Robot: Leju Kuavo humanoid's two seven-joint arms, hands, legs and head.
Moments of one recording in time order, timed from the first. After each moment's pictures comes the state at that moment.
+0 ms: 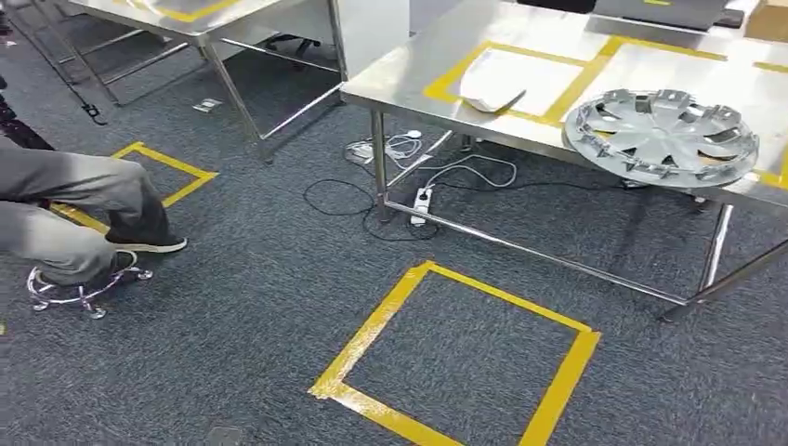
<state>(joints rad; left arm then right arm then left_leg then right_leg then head) -0.04 -0.21 0.99 -0.23 -1.05 0.29 -0.33 0.01 0.15 -0.19 -0.17 0.77 0.00 -0.07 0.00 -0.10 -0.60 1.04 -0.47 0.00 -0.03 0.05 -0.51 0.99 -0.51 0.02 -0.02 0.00</state>
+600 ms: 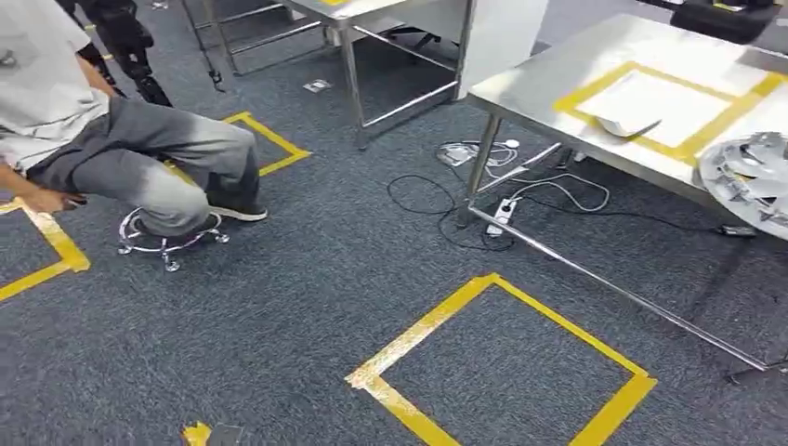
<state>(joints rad) -0.05 -0.20 0.96 -0.23 -1.07 0.28 -0.33 0.00 0.15 -0.19 -0.17 0.78 0.07 -0.10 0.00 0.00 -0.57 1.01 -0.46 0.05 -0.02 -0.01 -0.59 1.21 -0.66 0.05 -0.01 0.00</state>
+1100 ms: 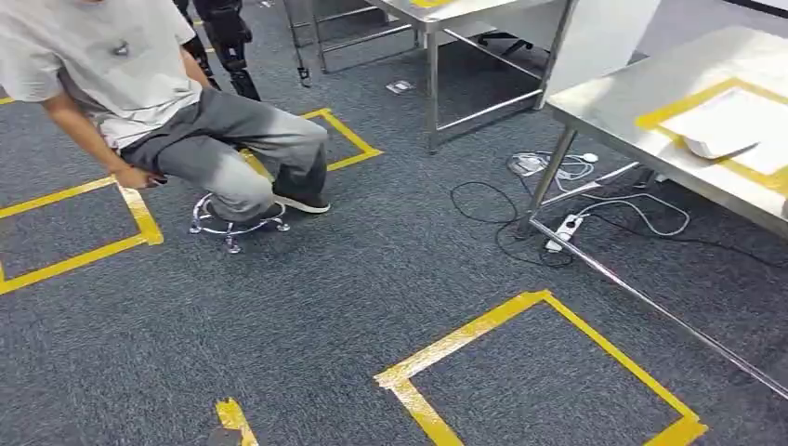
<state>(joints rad) -0.05 -0.21 0.97 -0.23 -1.04 0.28 -0.33 0.00 0.15 -0.18 -0.17 0.78 0.08 -0.09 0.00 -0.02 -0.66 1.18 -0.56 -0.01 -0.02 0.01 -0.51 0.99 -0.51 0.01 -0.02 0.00</state>
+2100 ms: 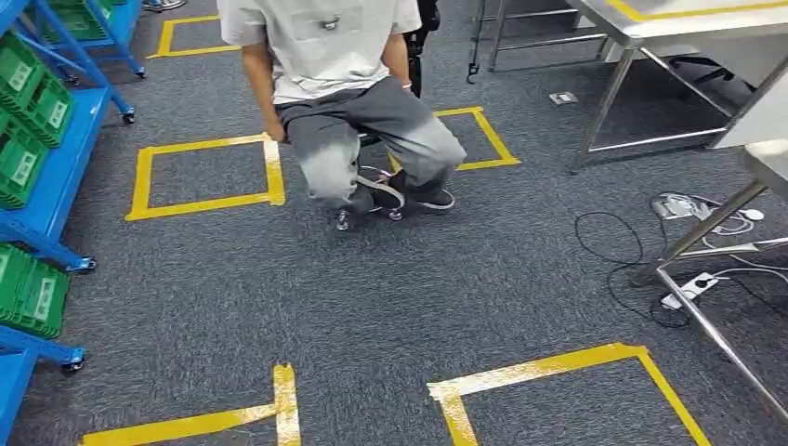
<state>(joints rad) -0.04 -0.22 0.99 -0.23 -1.08 0.24 -0.28 -0.02 0.15 -0.18 -0.17 0.76 0.09 -0.04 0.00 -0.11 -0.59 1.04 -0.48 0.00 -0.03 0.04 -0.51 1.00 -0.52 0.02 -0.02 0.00</state>
